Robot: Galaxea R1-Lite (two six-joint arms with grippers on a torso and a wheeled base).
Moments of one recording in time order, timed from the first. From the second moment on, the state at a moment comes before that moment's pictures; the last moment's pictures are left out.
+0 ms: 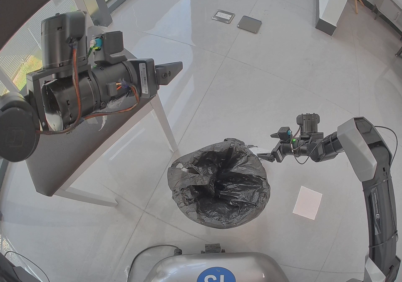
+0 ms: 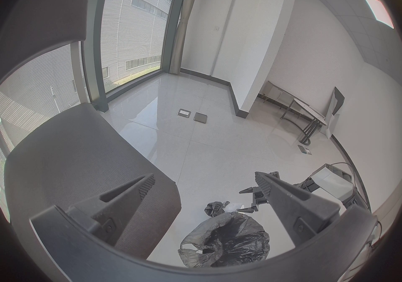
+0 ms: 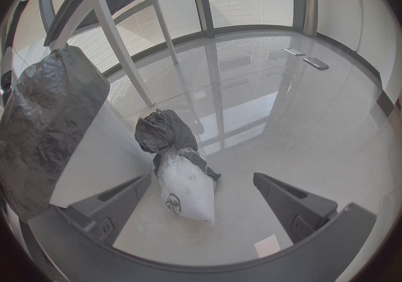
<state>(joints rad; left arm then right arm) -0.56 1.60 -1.19 -0.31 0.11 -0.04 0.09 2.64 -1.73 -0.37 0.52 -0.57</state>
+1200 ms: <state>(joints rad) -0.55 1.57 -1.17 -0.31 0.11 -0.04 0.14 2.75 -1.95 -0.08 0.52 -0.56</state>
